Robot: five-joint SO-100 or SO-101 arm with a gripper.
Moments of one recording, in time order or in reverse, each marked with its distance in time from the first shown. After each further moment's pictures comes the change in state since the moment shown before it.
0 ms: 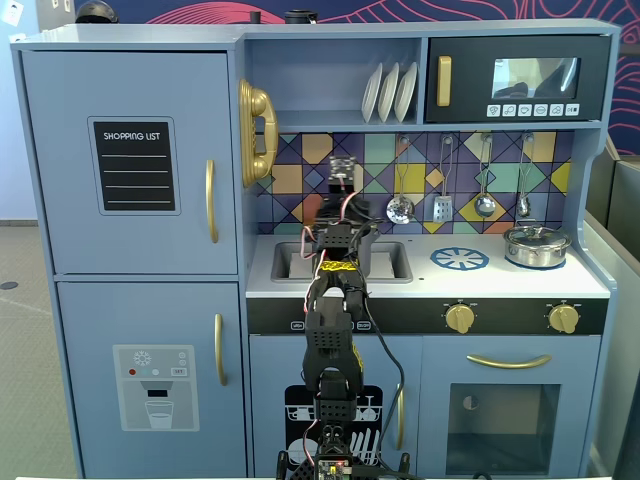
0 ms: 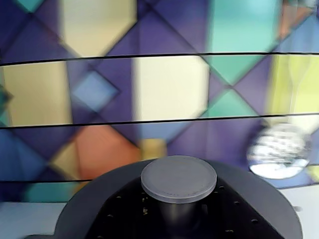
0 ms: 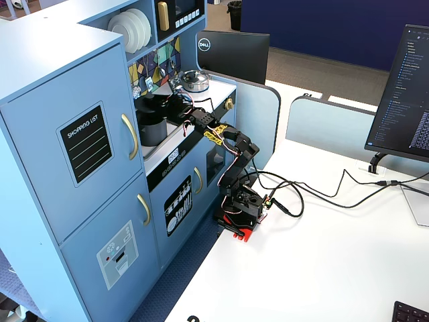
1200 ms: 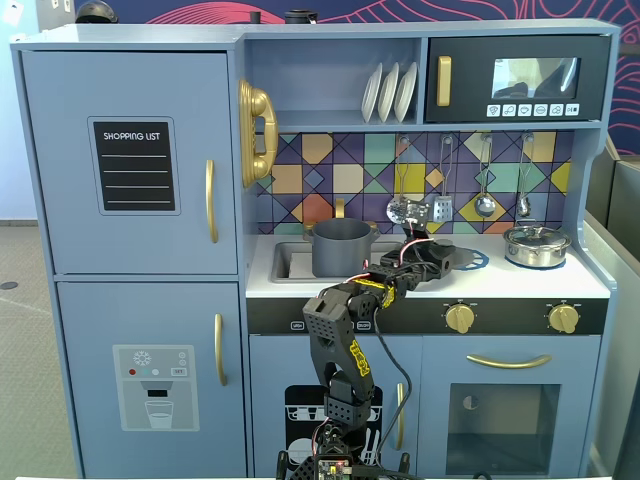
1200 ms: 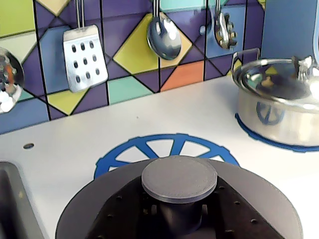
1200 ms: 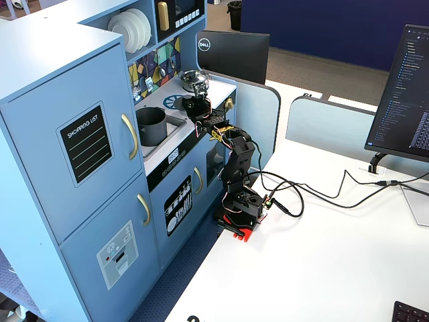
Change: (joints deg) arm 23.5 -6.5 19.0 -22.3 -0.7
